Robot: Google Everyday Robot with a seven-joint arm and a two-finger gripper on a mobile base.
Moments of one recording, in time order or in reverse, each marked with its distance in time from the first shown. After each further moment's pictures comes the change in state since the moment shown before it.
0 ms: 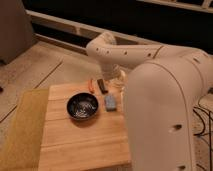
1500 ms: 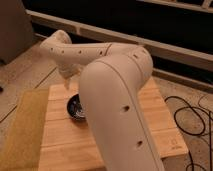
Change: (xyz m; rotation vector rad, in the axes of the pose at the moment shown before) arm -0.015 0.237 -0.055 -0.142 -0.189 -0.543
